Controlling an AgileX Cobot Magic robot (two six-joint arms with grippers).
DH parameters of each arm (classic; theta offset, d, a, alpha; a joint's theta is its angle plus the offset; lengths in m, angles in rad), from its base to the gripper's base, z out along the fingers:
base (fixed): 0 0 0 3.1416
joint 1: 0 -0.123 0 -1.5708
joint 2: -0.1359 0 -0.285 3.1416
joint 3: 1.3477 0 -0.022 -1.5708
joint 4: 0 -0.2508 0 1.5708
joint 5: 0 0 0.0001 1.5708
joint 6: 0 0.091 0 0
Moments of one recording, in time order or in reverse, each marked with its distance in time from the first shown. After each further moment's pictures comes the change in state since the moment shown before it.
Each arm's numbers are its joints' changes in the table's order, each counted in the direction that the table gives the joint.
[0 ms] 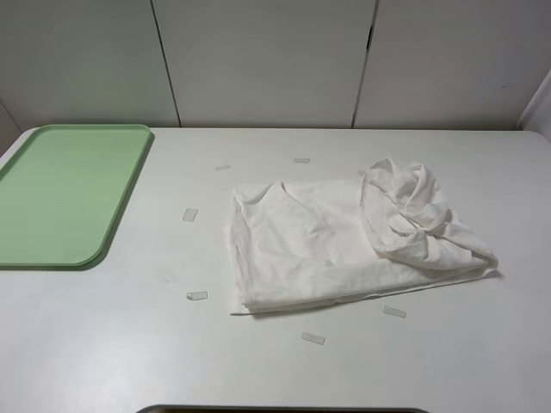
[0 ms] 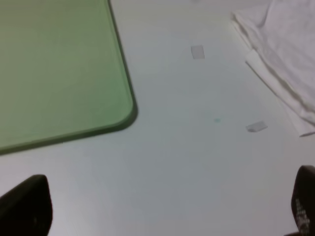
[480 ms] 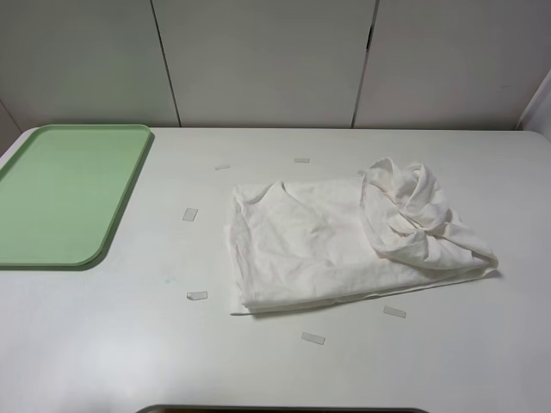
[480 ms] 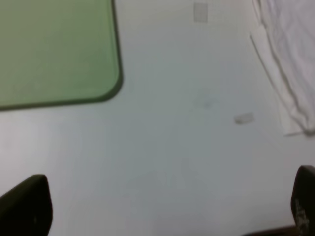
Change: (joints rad) left arm 0.000 -0.642 -0.190 0.033 -0.105 -0.106; right arm 0.000 0.000 0.000 -0.001 0.000 0.000
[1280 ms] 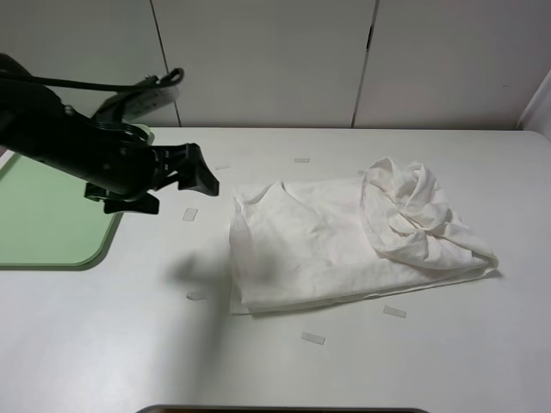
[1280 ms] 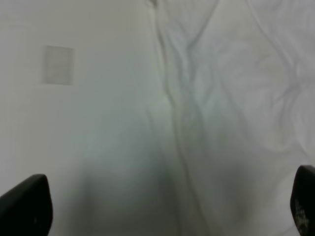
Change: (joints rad) left arm 0.271 -0.915 -0.069 0.603 -0.676 0.321; right arm 0.000 0.000 0.000 0.000 0.000 0.000
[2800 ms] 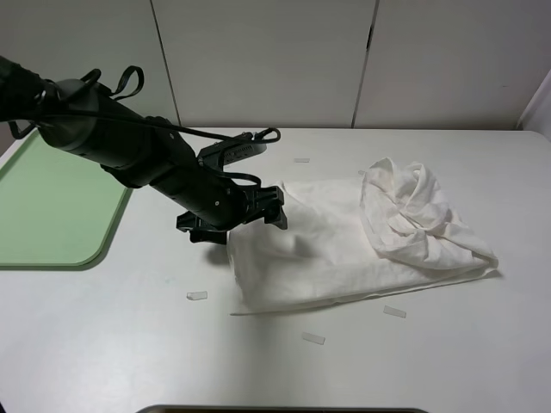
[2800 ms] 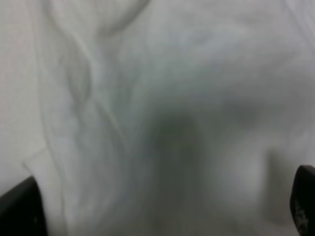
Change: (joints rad) left arm 0.260 -0.476 -0.253 0.120 -0.184 -0.105; right arm 0.000 0.000 0.000 0.000 0.000 0.000
